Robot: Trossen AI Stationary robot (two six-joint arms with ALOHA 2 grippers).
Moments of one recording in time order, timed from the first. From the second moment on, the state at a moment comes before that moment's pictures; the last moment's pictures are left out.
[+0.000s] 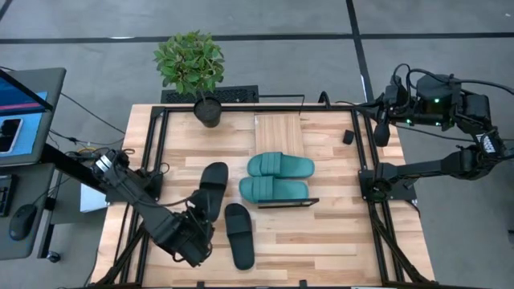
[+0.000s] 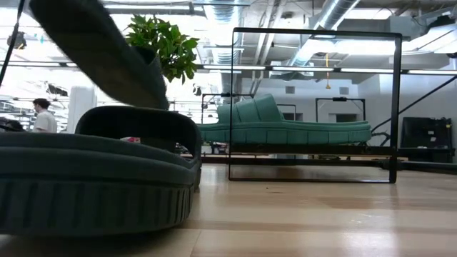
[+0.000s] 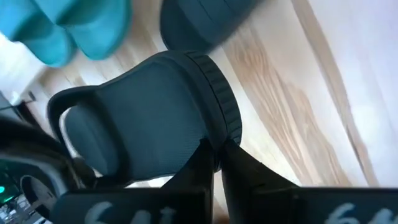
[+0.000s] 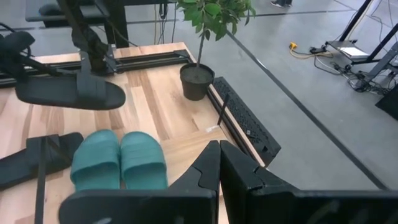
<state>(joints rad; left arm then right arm) -0.72 1.75 1.66 -1.57 -0.35 -0.23 -0.27 0.92 1.68 -1.23 0.14 -0.09</state>
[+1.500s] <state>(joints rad) -0.22 1.75 2.18 -1.48 -0.52 0.97 -0.27 0.97 1.68 -1.28 0.22 0.06</state>
